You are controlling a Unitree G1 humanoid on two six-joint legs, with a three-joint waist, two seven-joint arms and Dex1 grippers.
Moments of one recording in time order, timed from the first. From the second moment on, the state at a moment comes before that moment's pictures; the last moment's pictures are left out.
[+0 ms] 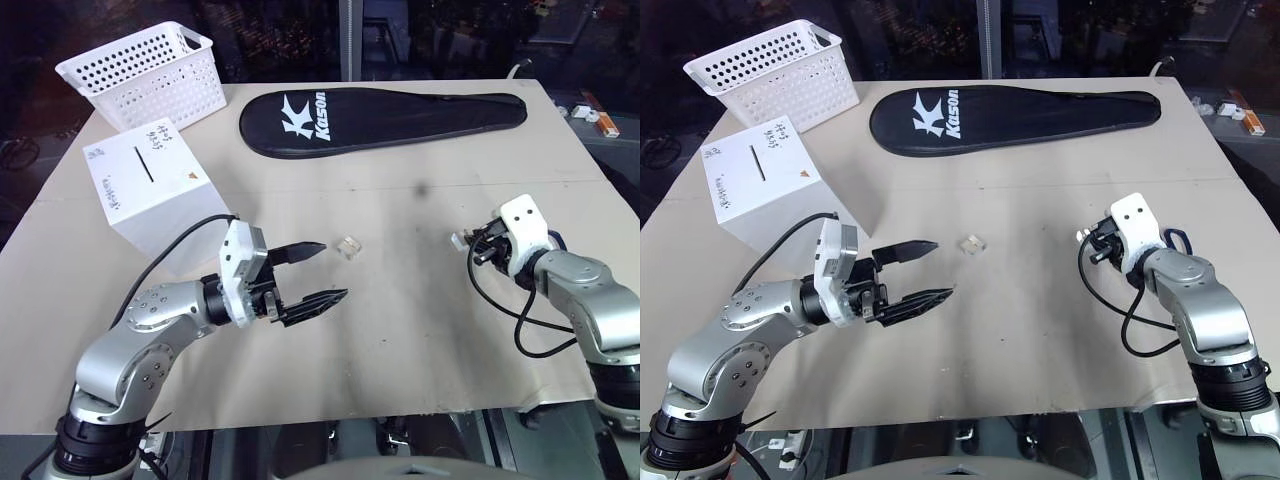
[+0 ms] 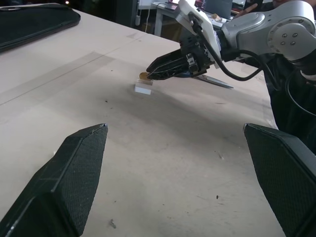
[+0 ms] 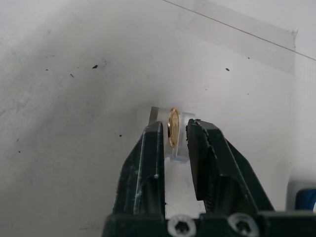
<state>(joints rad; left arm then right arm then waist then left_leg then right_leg) -0.07 0.68 0.11 -0.54 -0.75 0.56 -0.88 -0.32 -0.59 -0.01 -0.33 0.24 0.90 0.42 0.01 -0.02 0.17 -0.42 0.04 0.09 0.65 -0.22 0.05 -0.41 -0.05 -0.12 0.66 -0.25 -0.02</state>
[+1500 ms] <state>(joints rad) -0.39 0.57 0.07 -0.40 -1.00 0.78 -0.85 -0.52 -0.54 -0.17 -0.65 1.18 1.17 0.44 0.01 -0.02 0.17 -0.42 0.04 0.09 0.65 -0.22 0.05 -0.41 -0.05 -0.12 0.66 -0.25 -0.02</state>
